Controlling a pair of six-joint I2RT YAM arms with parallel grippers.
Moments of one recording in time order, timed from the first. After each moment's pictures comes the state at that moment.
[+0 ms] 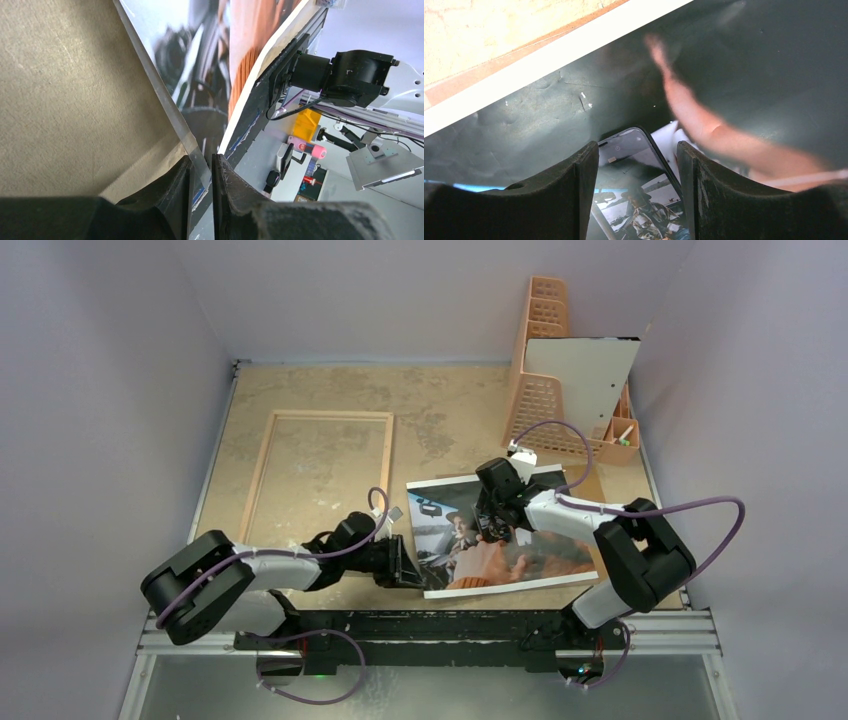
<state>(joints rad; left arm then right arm) -0.82 1.33 0.27 0.42 0.53 -1.09 0.60 1.53 0.72 -0.20 0.45 0.81</state>
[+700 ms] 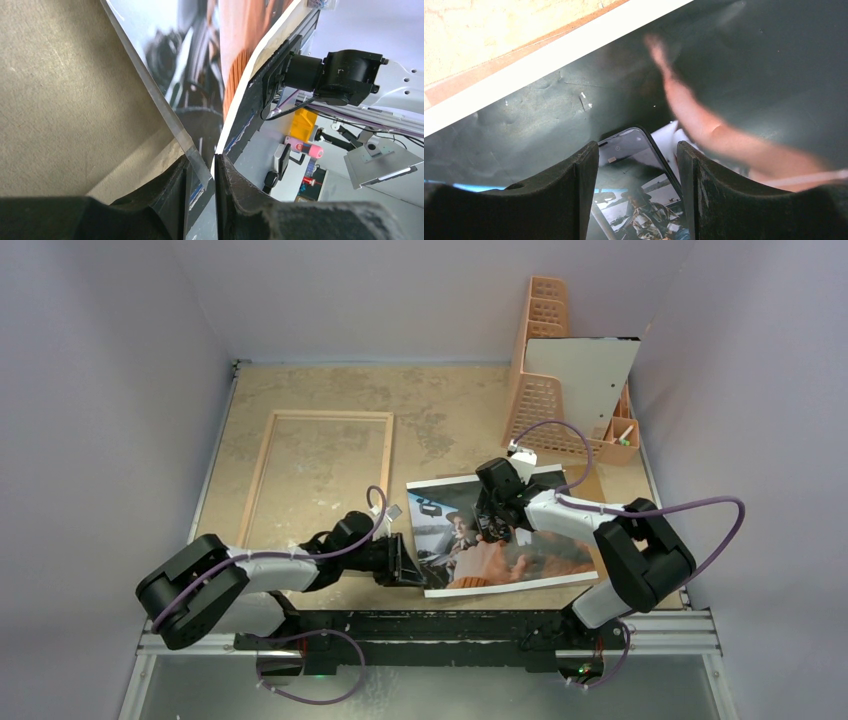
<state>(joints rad) -0.82 1.30 0.26 0.42 0.53 -1.09 0.60 1.53 0.72 -0.20 0.45 0.81</state>
